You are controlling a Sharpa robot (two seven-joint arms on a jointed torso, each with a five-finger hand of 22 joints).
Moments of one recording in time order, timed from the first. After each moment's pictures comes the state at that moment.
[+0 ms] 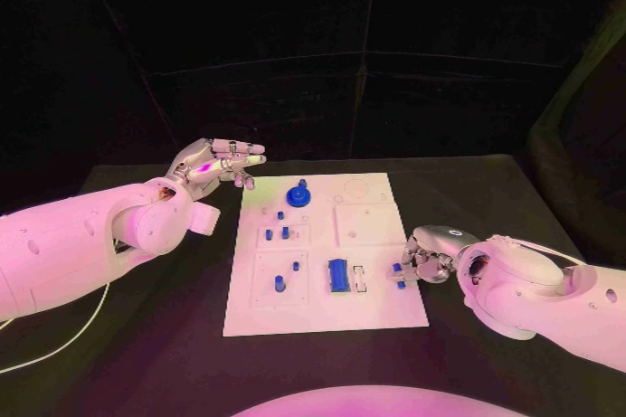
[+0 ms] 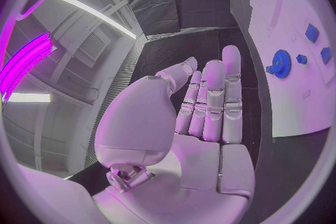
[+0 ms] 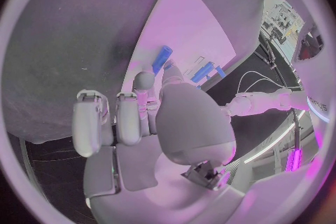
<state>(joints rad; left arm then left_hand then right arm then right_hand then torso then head) 1.25 -0.83 -0.12 1.37 -0.04 -0.12 0.40 1.30 -0.10 0.49 -0.11 0.05 1.01 0.18 0.10 0.07 1.07 0.12 0.21 0.07 1.20 0.02 1.00 0.53 0.17 1.19 0.12 0.60 0.68 0.98 -1.08 -0.02 1.84 -1.59 -0.22 -0.55 1.31 -0.01 -0.21 0.24 0.22 1.10 0.08 0.19 0.30 1.34 0.00 0.82 0.96 1.47 -0.06 1.41 1.28 0.04 1.45 0.05 1.47 1.31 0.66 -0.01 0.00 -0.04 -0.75</state>
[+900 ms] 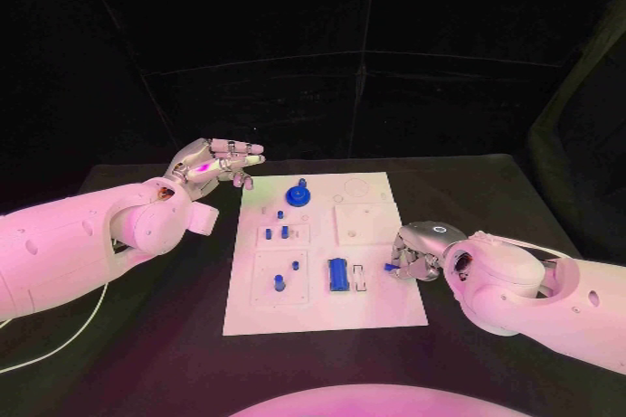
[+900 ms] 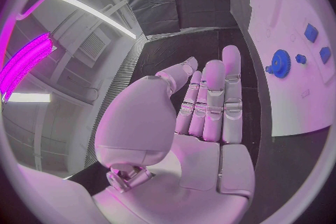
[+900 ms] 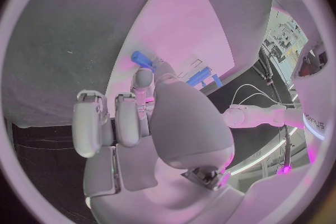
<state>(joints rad) 1.25 -0.83 -0.12 1.37 -0.04 -0.12 0.40 1.30 -0.10 0.49 -0.11 0.05 1.01 0.18 0.10 0.07 1.07 0.12 0.21 0.07 1.20 0.02 1.00 0.53 0.17 1.19 0.12 0.60 0.68 0.98 -1.04 -0.02 1.85 -1.70 -0.18 -0.56 1.47 0.02 -0.07 0.18 0.42 1.11 0.07 0.15 0.29 1.34 0.00 0.77 0.95 1.46 -0.07 1.40 1.29 0.04 1.46 0.05 1.47 1.31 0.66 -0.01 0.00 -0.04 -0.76</state>
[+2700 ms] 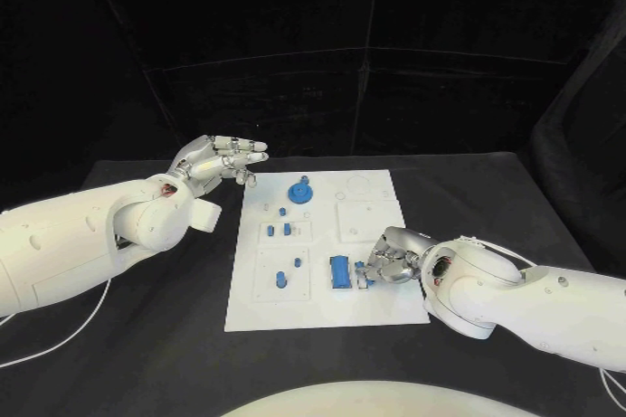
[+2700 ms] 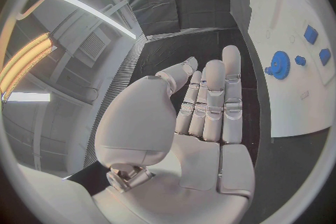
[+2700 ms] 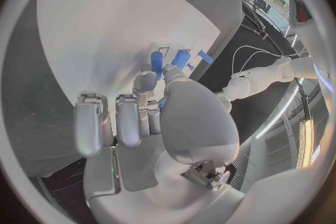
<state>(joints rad) 1.25 -0.83 -0.12 1.38 -0.04 -0.12 0.40 1.30 -0.10 0.49 -0.11 0.05 1.01 0.18 0.10 0.07 1.07 0.12 0.21 0.07 1.20 0.03 1.00 0.53 0.17 1.19 0.12 0.60 0.68 0.97 -0.93 -0.02 1.84 -1.36 -0.32 -0.60 1.28 -0.05 -0.02 0.29 0.50 1.16 0.06 0.15 0.32 1.38 -0.02 0.79 0.98 1.46 -0.08 1.42 1.31 0.04 1.46 0.04 1.49 1.31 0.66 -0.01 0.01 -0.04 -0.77</state>
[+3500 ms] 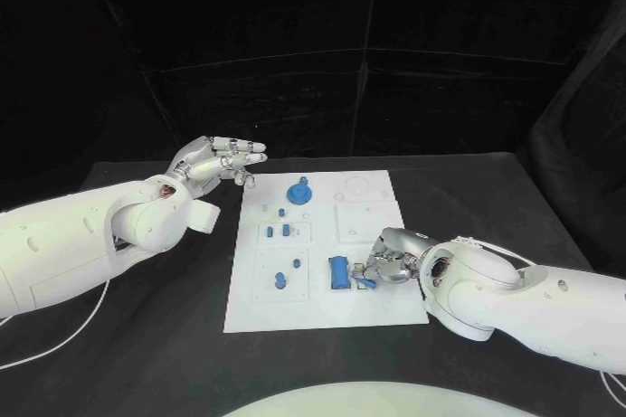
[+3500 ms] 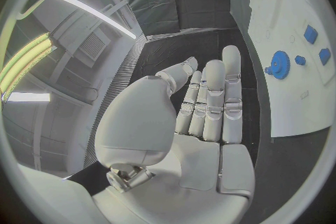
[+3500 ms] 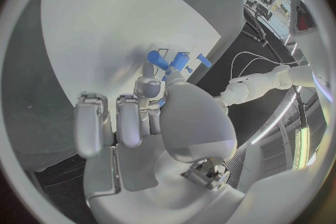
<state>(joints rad) 1.25 -0.83 -0.12 1.38 -0.04 -0.12 0.40 1.30 -0.10 0.49 -0.11 0.05 1.01 0.18 0.10 0.07 1.07 0.12 0.21 0.07 1.20 0.03 1.00 0.53 0.17 1.19 0.12 0.60 0.68 0.97 -0.94 -0.02 1.85 -1.42 -0.30 -0.61 1.23 0.00 -0.12 0.26 0.32 1.19 0.05 0.16 0.35 1.41 -0.03 0.86 1.05 1.47 -0.08 1.43 1.31 0.04 1.47 0.04 1.49 1.31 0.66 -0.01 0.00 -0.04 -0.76</state>
